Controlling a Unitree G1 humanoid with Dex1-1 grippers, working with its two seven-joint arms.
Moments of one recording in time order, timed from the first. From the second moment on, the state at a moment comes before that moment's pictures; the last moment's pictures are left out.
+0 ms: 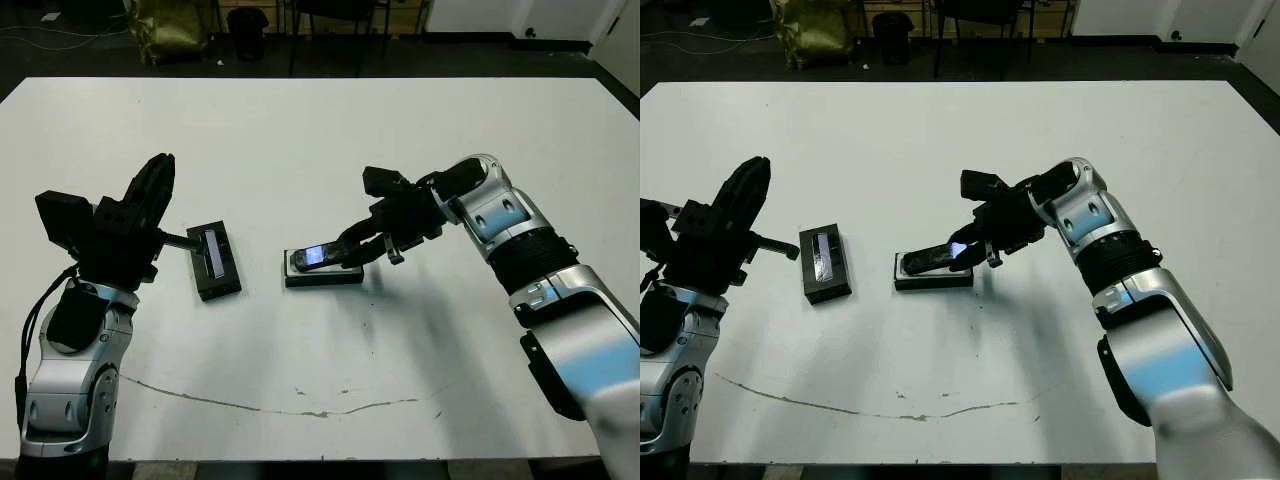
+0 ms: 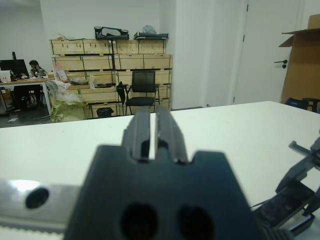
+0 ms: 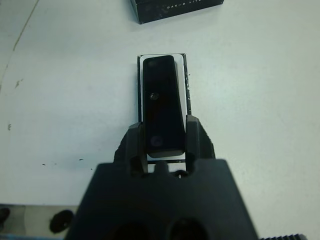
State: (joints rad) left arm -0.07 0.29 0.16 -0.37 -0.28 0.15 -0.23; right arm -0.99 -0.37 0.43 0.80 -0.11 0.11 1.44
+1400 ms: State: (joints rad) left arm -0.05 0.28 0.15 -0.38 -0.28 0.15 -0.21; right arm -0.99 -0.32 0.44 0.80 -0.15 0.19 1.40
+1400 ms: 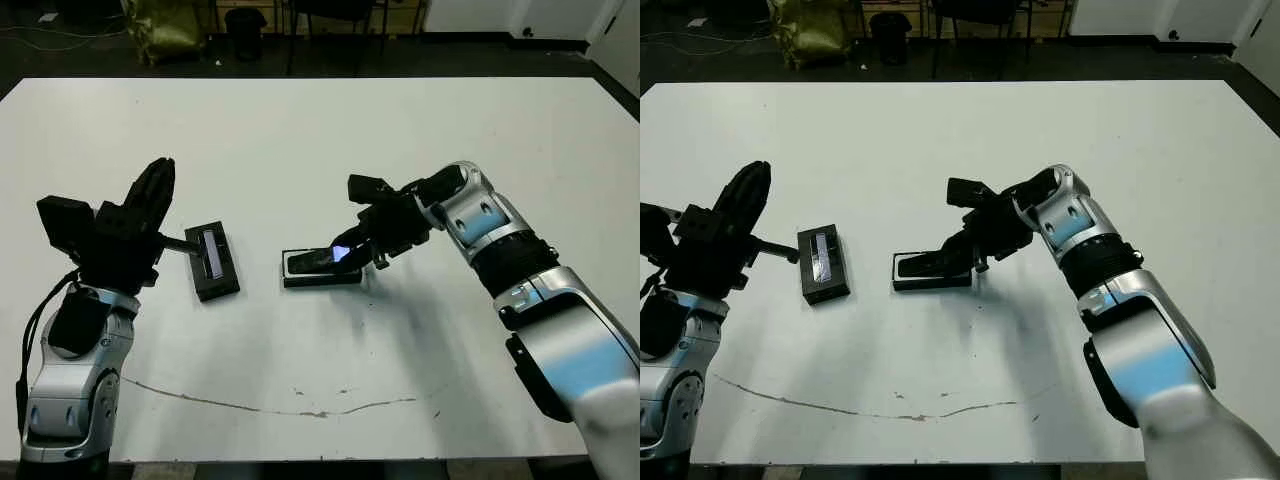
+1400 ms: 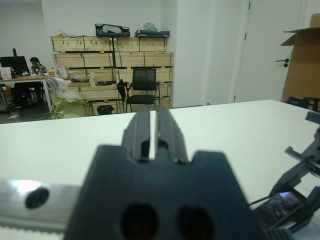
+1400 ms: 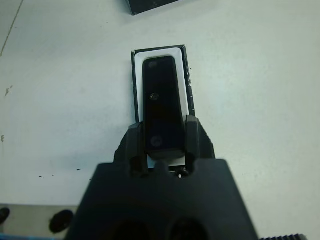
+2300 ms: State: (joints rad) left arm -0.04 0.28 0.15 -0.38 -0.28 0.15 -0.21; right arm -1.01 -0.31 0.43 0.88 -0.15 0.11 1.41
